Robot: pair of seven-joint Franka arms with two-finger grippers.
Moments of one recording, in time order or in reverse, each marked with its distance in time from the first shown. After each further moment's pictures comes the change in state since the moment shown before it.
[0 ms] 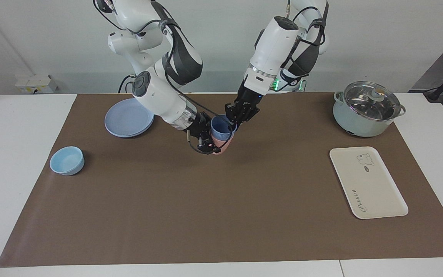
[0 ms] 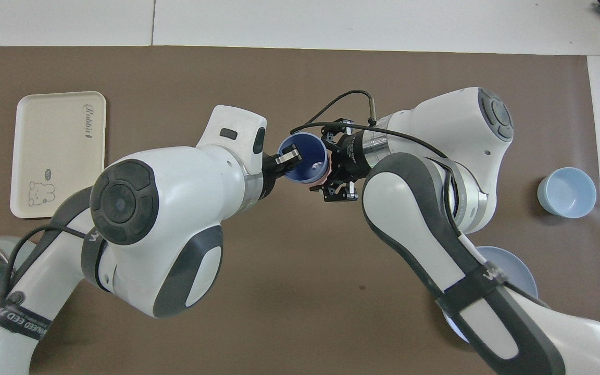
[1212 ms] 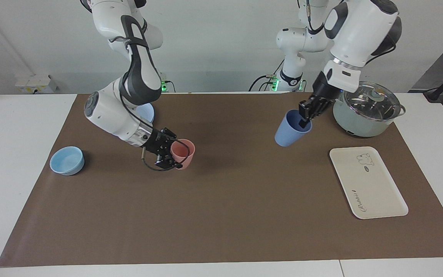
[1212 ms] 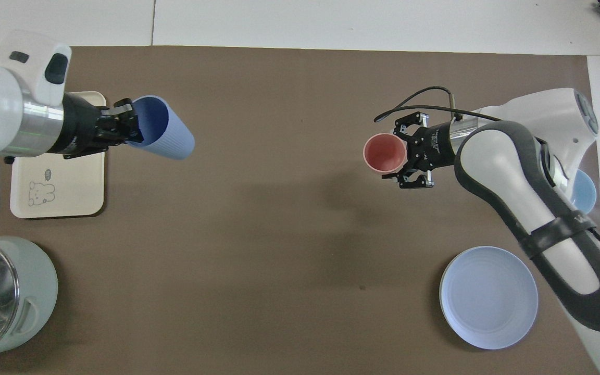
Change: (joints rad) left arm 0.406 -0.045 0.031 0.135 0.011 -0.416 0.406; right arm -0.278 0.001 -0.005 -0.116 0.061 -0.053 -0.352
